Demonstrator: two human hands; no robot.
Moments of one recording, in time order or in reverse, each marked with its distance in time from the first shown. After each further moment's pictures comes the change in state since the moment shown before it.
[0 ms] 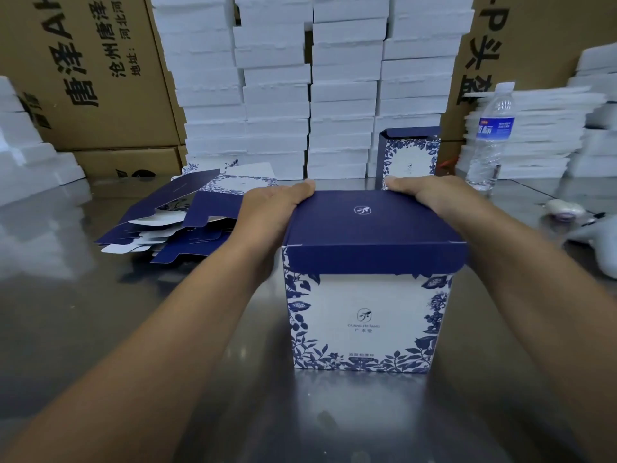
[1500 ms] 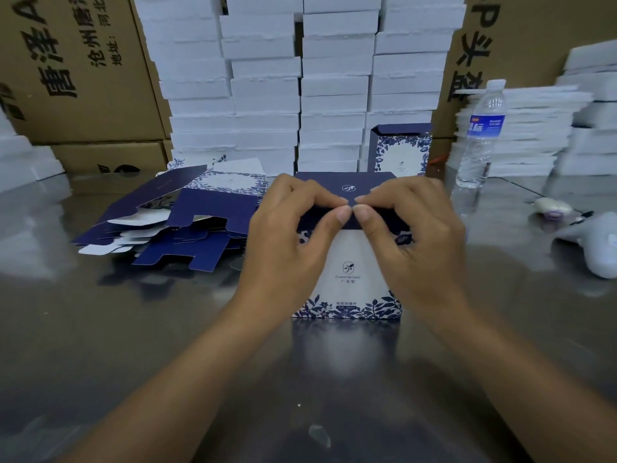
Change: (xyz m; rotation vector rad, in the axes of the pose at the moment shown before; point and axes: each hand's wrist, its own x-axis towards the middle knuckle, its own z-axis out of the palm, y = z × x) left_hand -0.003 -0.045 0.017 0.369 0.165 0.832; right_hand -0.002 0.061 0.025 -0.361 0.414 -1.210
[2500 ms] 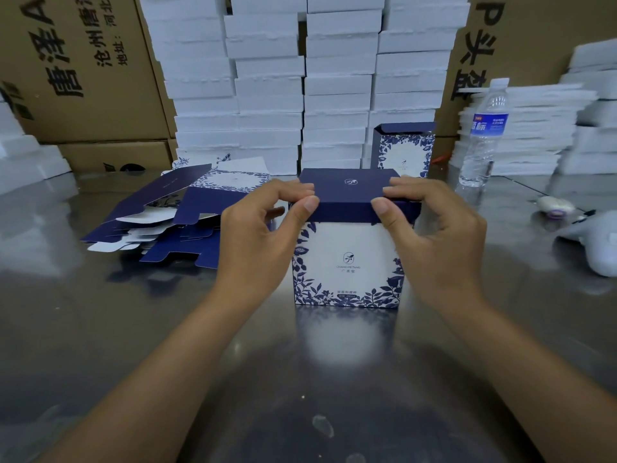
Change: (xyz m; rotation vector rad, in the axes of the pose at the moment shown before) left_hand 0.004 -0.018 -0.017 -0.110 0.028 -0.119; right_hand -0.001 0.013 -0.005 0.114 0.057 0.163
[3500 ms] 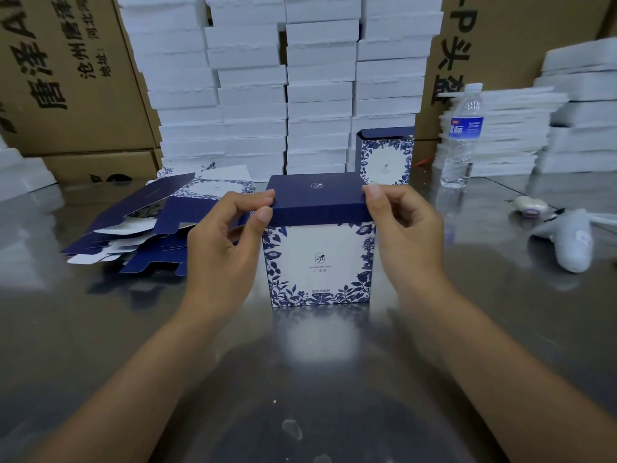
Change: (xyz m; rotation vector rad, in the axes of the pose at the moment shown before) left_hand -0.005 -0.009 -0.001 -0.019 0.028 -0.043; right_hand 0.006 0.011 0.008 0.443 0.023 0.484
